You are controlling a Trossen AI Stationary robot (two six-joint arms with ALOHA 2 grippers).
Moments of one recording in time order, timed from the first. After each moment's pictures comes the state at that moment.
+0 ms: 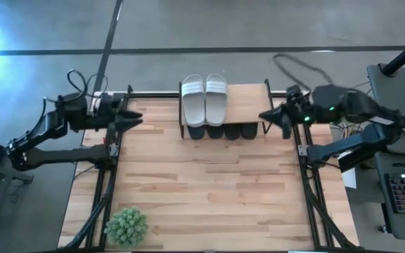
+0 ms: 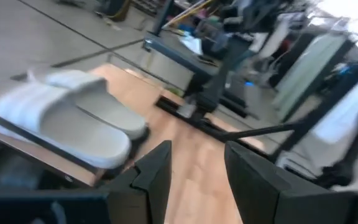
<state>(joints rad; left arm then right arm) 0.30 0.57 1.00 -0.59 0.12 -0.42 0.02 1.04 1.53 -0.87 0.19 0.63</state>
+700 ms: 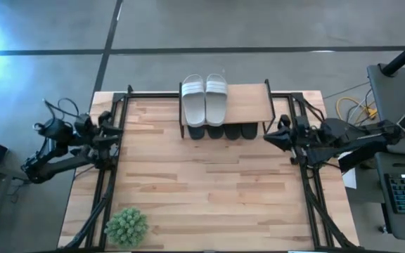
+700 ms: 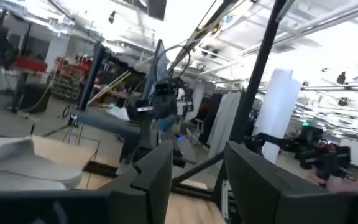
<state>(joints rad) 0.30 0.04 0.52 -0.24 0.33 -0.40 0.20 0.57 0.62 0.04 0.20 0.41</state>
